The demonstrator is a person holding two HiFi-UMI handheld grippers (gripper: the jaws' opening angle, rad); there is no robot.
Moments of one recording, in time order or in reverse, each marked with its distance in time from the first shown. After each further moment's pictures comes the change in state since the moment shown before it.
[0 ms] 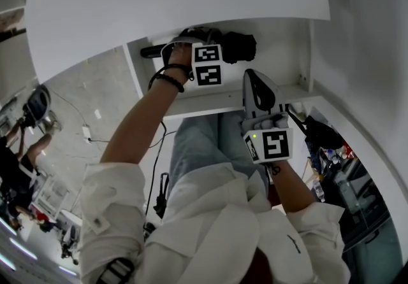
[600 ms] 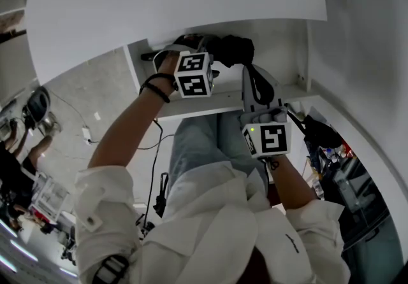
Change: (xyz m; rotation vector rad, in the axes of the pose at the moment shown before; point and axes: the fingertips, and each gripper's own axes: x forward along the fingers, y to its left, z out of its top) left arm -0.040 -0.012 0.010 -0.015 -0.164 -0.007; right arm 0.014 -0.004 0.012 -0.036 -0.005 -0.022
